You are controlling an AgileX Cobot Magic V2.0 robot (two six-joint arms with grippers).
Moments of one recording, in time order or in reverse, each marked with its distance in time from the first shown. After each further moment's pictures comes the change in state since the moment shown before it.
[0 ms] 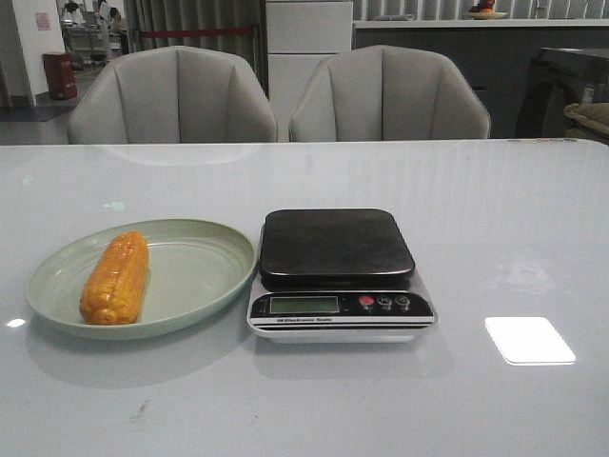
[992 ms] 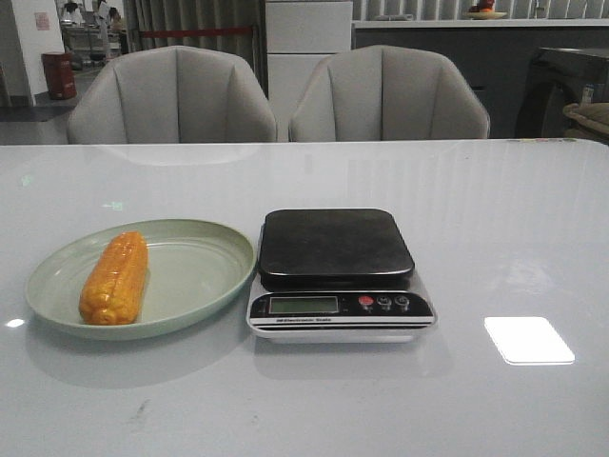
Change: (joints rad) left arm -0.007 0.497 -0.418 -0.057 0.533 0.000; right arm 0.000 0.000 0.000 0.000 0.000 0.000
